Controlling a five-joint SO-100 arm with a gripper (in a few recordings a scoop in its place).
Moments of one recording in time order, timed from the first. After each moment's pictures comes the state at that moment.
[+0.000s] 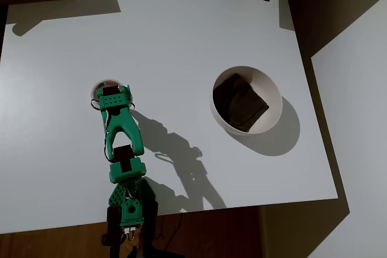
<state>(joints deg) -9.2 97.8 112.5 63.4 7.7</state>
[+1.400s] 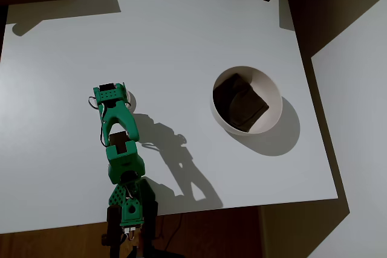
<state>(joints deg) -11.3 83.4 107.4 61.2 9.1</state>
